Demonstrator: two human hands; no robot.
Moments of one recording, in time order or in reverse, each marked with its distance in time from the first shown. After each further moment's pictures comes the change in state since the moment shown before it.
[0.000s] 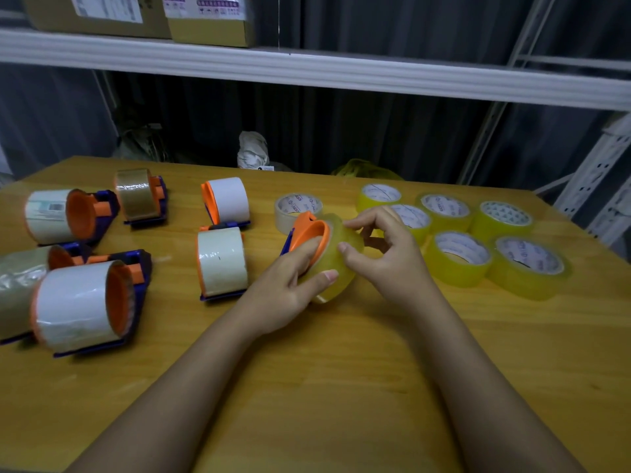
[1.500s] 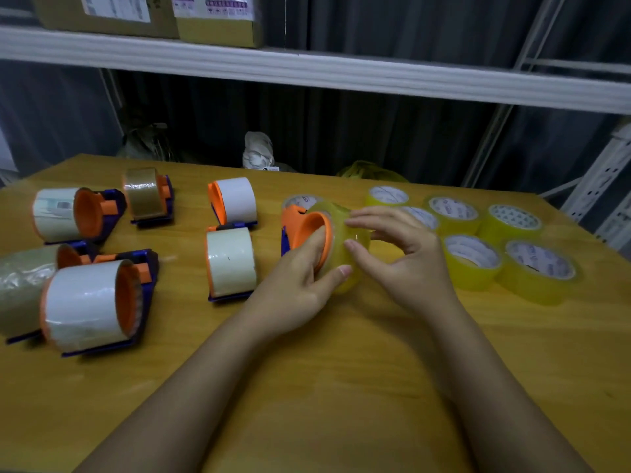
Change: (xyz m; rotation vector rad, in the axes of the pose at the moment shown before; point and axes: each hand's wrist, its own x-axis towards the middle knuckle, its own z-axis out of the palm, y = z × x) left_hand 0.005 0.005 0.000 0.135 0.086 0.018; right_hand 0.001 -0.010 -0.001 -0.126 0.099 -0.243
